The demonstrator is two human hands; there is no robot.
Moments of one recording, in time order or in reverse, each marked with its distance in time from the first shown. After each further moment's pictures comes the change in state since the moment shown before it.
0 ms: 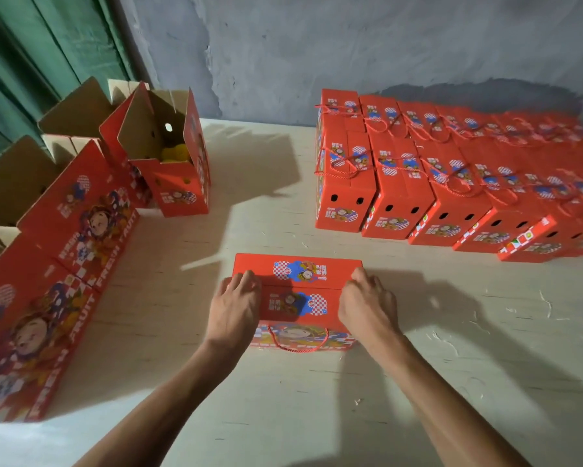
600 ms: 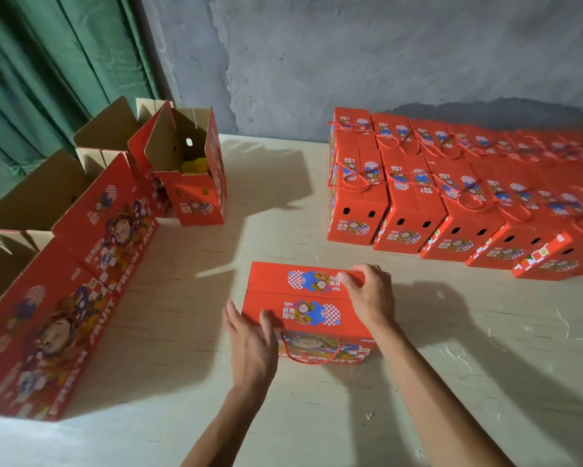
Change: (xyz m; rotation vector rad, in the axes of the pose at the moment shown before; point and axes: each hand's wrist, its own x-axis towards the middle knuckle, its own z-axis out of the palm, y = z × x) left_hand -0.046 0.038 0.027 -0.814 0.063 -0.818; right_hand 0.045 0.004 0.033 0.712 0.168 0.220
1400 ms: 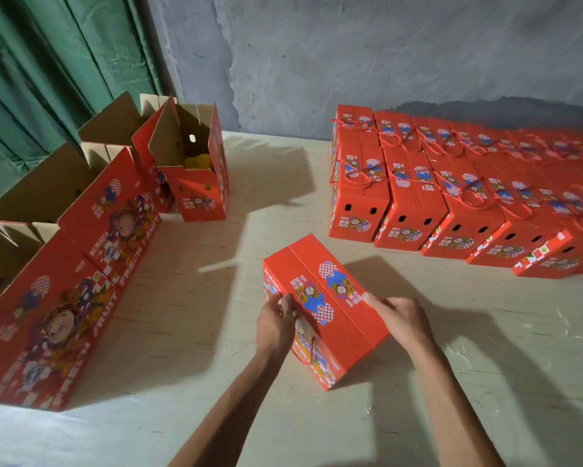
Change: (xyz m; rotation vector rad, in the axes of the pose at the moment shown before) left_hand 0.019 0.017 0.031 -0.258 -0.197 -0.061; right_hand -0.033 0.048 -0.043 0.094 -0.199 0.265
